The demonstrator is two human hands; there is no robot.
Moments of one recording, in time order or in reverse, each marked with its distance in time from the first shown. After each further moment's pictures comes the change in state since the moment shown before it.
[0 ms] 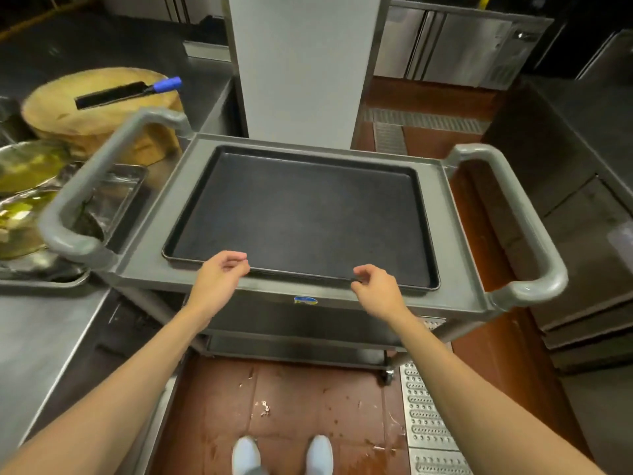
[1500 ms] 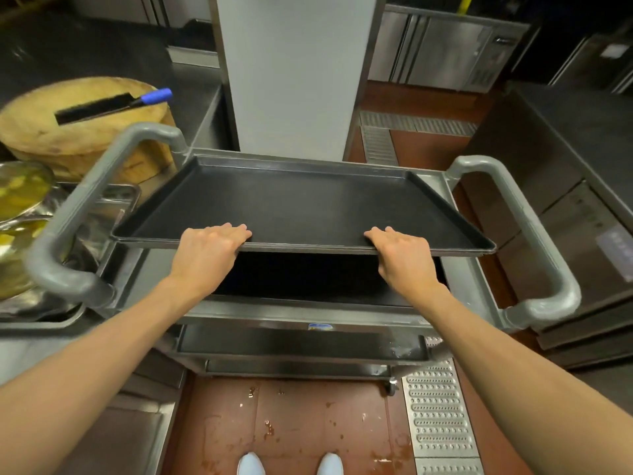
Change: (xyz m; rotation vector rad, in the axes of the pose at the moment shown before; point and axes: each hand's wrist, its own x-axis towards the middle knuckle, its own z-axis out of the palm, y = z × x) left_hand 0.077 0.059 -0.056 1.113 0.131 0.913; right_hand 0.050 -0.064 -0.043 -0.851 0.419 -0.571
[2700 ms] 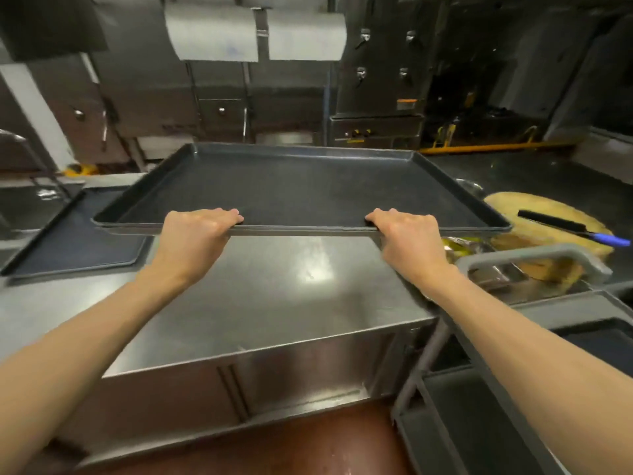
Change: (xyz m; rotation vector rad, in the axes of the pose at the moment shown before) left_hand -0.475 0.074 -0.364 0.864 0.241 -1.027; right_hand -0.059 -0.437 -0.224 0.540 0.511 -1.226
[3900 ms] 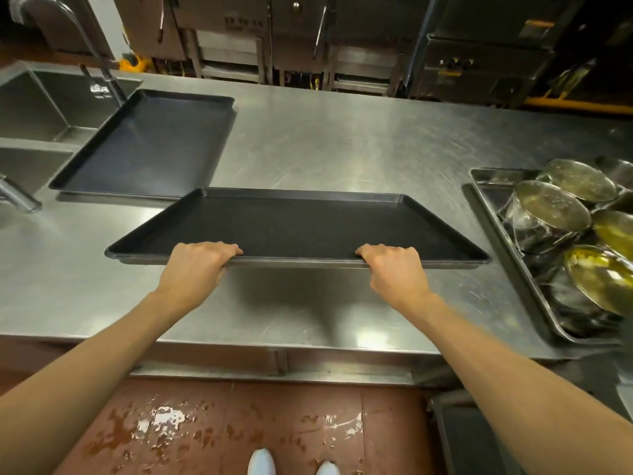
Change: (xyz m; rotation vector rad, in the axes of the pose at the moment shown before) left_hand -0.161 -0.182 0.136 -0.044 -0.454 -0.280; right_hand 0.077 -0.198 0.223 0.080 -0.505 -0.207
